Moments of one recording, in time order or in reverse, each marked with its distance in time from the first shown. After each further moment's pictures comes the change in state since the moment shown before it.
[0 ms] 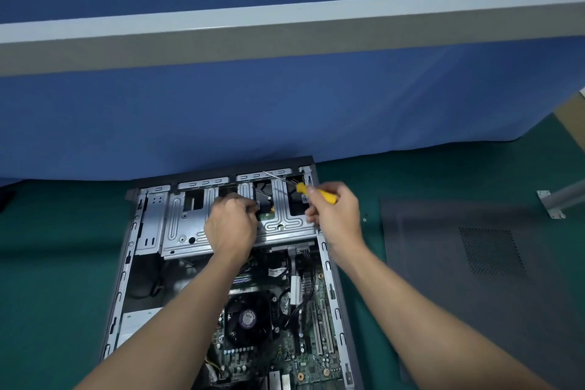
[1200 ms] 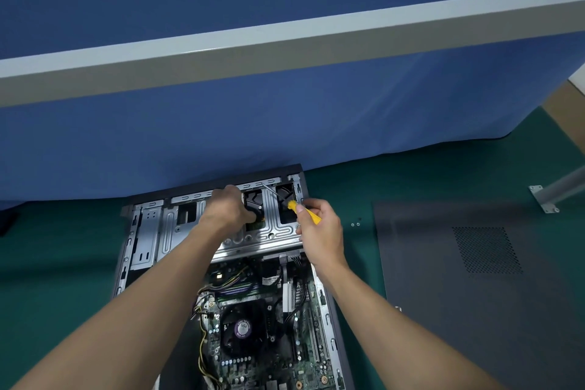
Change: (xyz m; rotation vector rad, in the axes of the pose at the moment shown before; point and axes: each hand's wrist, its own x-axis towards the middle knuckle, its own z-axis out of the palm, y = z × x) left_hand 0.051 0.022 -0.019 0.232 -0.455 -0.013; right_hand -0.009 0.020 0.001 -0.150 0.035 -0.042
